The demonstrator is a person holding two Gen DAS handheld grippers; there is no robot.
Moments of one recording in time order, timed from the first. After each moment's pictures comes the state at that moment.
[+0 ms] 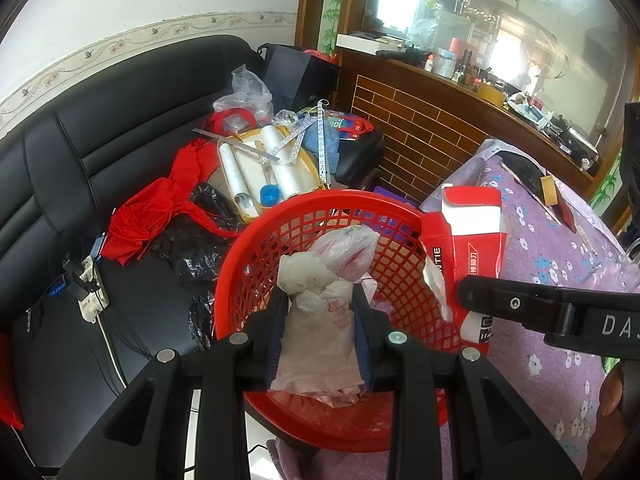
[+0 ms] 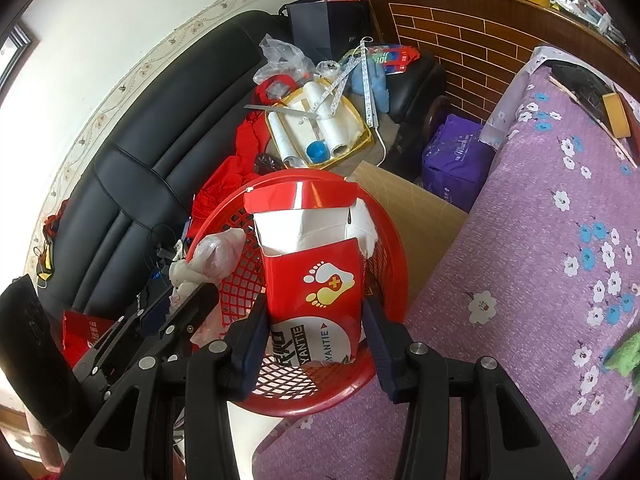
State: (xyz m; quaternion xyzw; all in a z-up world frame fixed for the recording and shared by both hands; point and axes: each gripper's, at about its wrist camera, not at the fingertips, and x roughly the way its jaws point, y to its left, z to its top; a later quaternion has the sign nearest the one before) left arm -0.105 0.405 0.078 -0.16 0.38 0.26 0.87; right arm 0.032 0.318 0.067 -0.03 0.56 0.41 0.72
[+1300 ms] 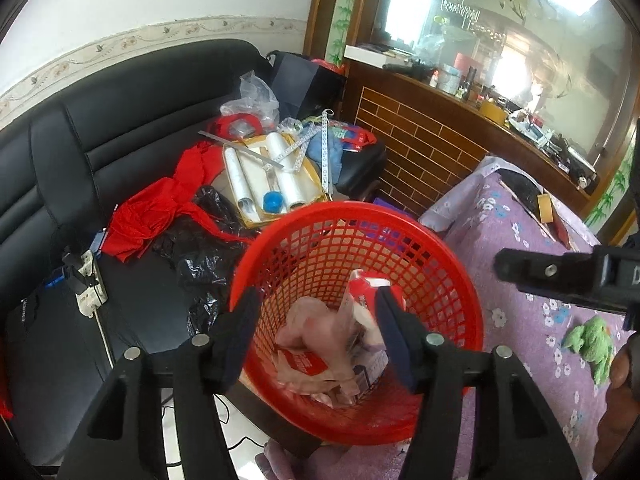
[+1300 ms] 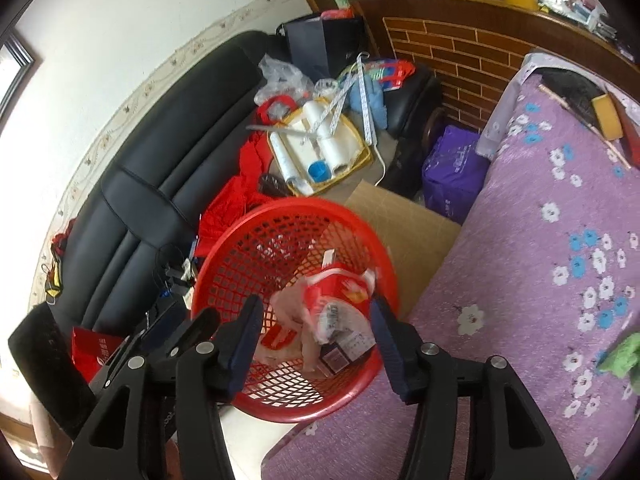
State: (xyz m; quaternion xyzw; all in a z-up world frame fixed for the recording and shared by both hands) left arm -0.122 0.409 0.083 -0.18 0.36 0.26 0.88; right arm 0.041 0.304 0.086 0.00 0.54 0.41 0.73
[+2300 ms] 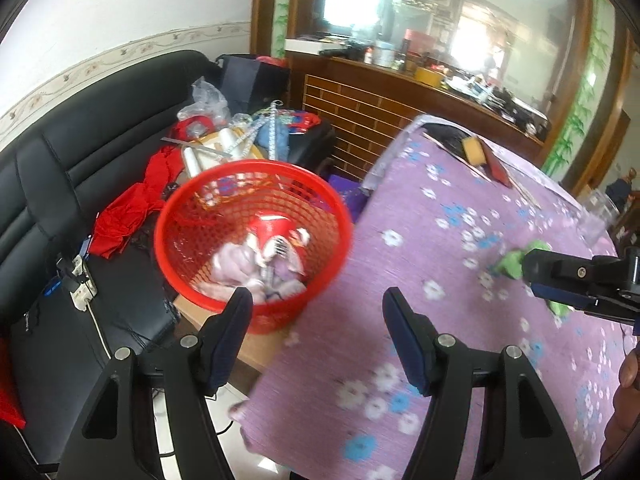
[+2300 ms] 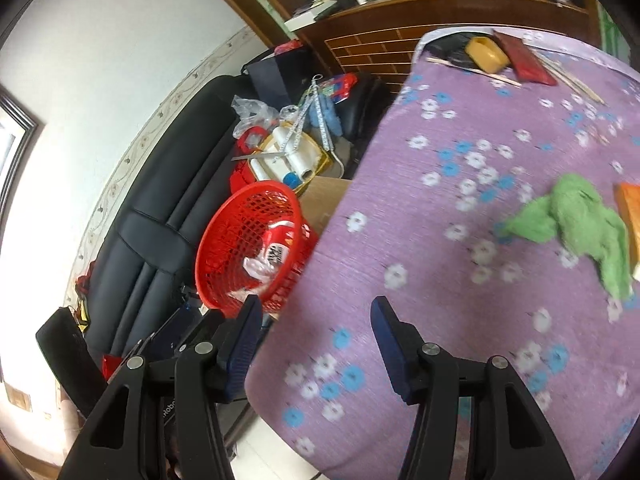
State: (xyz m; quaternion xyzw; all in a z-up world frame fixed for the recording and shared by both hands) left arm -0.143 0.268 0.113 -0.13 0.39 0.20 0.89; right arm -0.006 0.114 0.110 0.10 0.54 0.37 0.75
